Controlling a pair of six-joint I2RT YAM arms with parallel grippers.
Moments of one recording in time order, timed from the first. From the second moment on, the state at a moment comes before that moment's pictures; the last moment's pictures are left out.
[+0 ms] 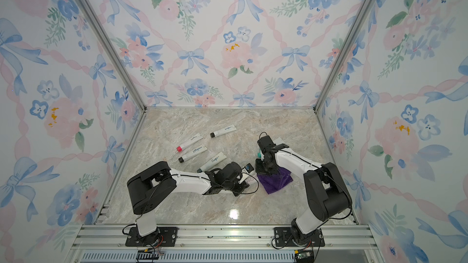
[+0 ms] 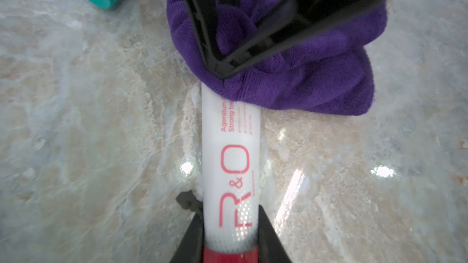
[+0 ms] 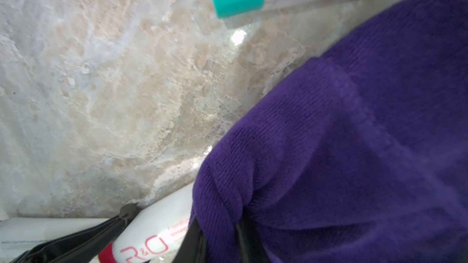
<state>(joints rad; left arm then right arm) -1.03 1.87 0.92 0.15 0.06 -0.04 0.40 1.60 0.96 -0.73 -0.10 0.43</state>
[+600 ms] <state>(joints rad) -1.03 1.87 0.92 0.15 0.06 -0.04 0.36 1.65 0.98 -0.74 0.00 0.43</state>
